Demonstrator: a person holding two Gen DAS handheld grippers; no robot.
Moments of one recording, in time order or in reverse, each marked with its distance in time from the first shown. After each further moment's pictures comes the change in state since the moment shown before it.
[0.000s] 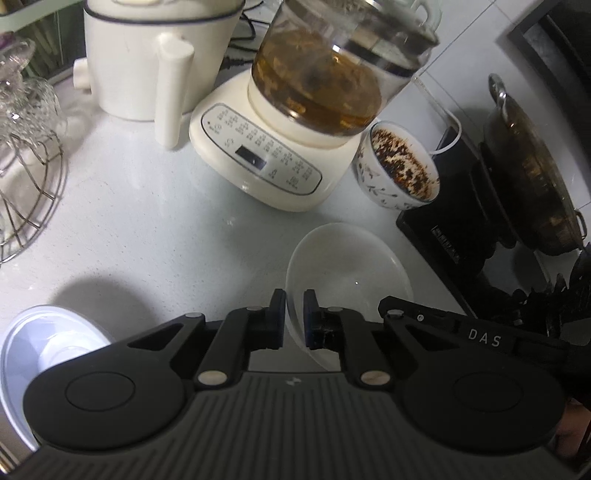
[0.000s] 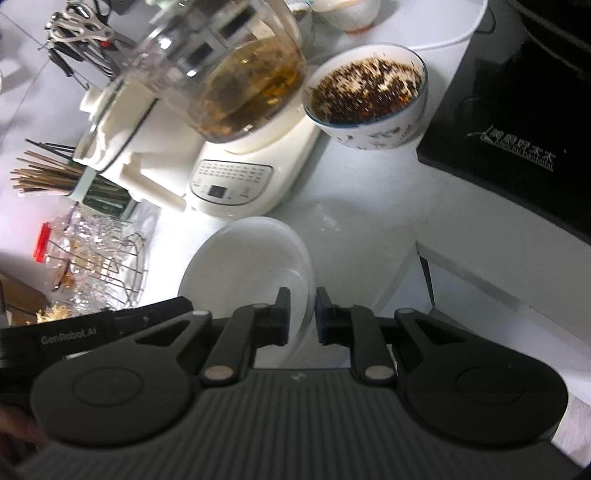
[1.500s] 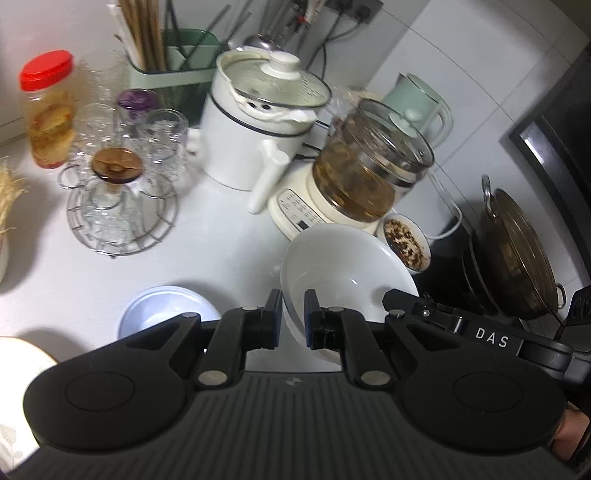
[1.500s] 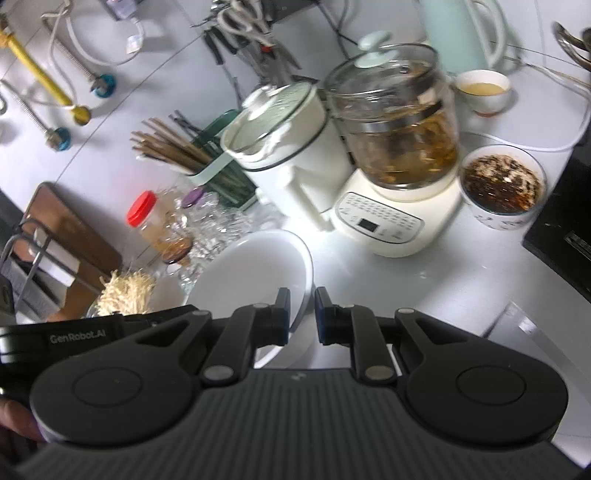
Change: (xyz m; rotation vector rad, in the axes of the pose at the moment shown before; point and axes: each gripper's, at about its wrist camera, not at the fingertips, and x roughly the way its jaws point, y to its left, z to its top) left arm -0.156 0.026 -0.047 -0.147 -0.262 0.073; right arm -0.065 0.110 -0.010 -0.284 -0.085 0.178
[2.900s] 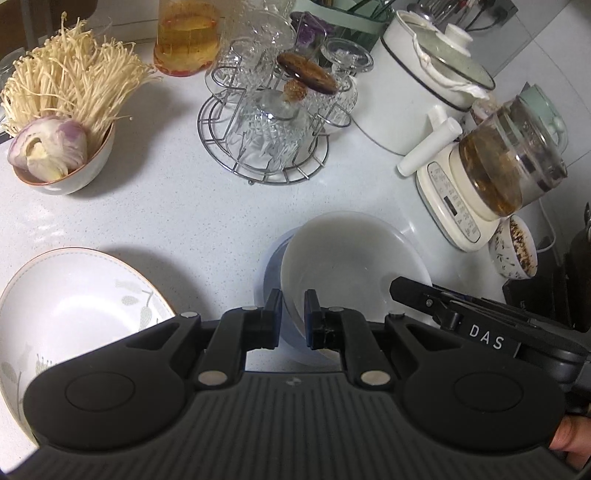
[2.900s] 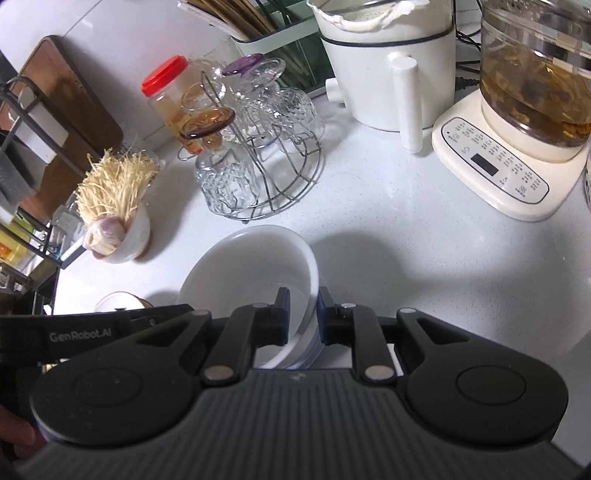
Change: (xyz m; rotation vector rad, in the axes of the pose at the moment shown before) left arm 0.024 0.113 -0.041 -0.221 0.097 0.223; right arm 0.119 0.074 -0.043 -0.239 0.256 -0.007
